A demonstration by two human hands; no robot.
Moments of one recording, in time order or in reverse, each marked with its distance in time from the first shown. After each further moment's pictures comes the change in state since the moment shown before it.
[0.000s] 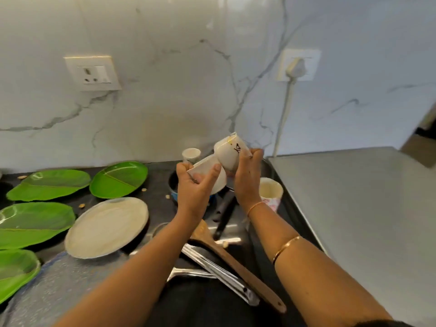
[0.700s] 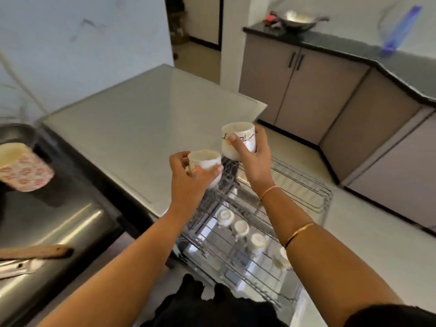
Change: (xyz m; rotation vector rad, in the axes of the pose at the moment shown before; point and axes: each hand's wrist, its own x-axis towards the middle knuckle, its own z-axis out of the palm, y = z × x) left_hand -0.346 0.007 0.268 -0.091 -0.851 -0.201; right_hand -0.222 -0.119 -0.456 -0.302 0.690 0.076
